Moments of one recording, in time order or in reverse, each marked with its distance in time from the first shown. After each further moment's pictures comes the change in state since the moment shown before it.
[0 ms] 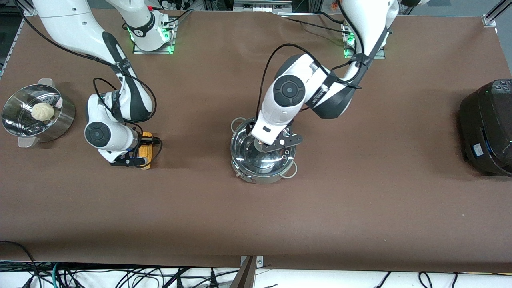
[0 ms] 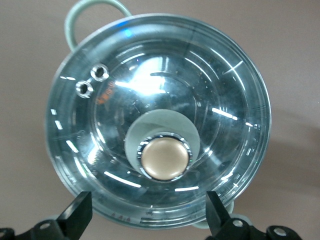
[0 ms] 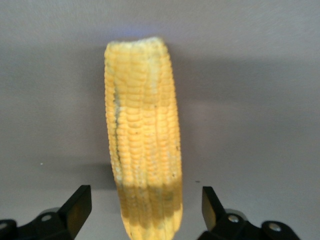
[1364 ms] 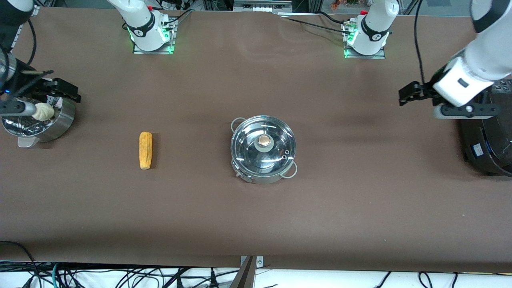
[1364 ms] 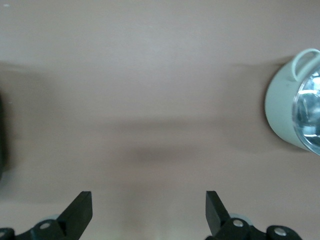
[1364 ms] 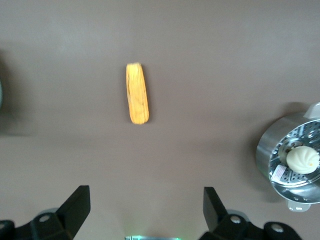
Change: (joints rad) left arm 0.528 -0.615 0.011 -0.367 0.061 -0.348 0.778; right arm -0.118 -0.440 0.002 0.332 0.046 -0.674 -0.134
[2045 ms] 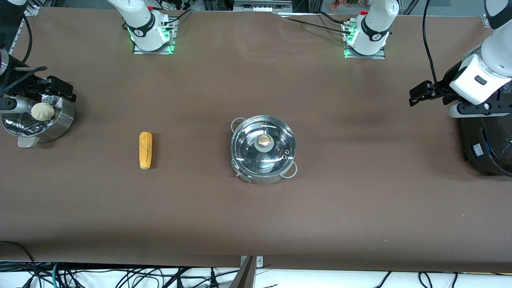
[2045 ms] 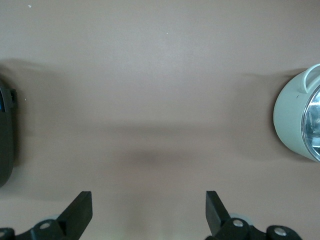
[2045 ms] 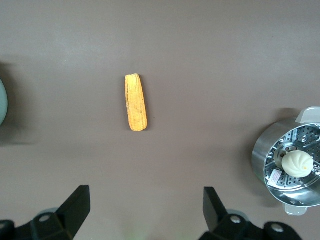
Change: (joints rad) left arm 0.069 -0.037 0.029 -0.004 0.005 -0.005 0.038; right arm -0.024 -0.049 -0.010 0.026 0.007 0.010 0.000
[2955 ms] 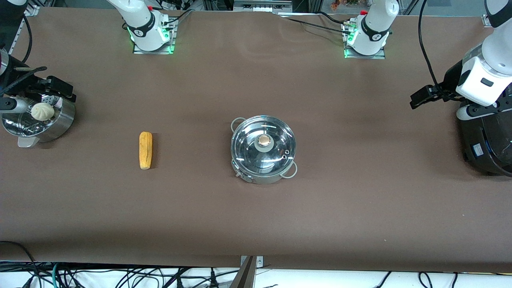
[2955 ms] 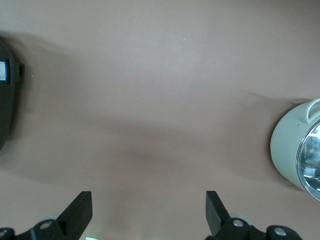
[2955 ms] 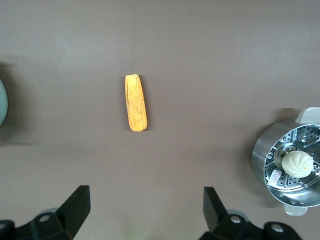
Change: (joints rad) left arm -0.002 -0.003 0.000 0.003 0.000 0.006 -0.190; right arm 0.000 0.000 0.000 0.000 0.000 0.001 0.000
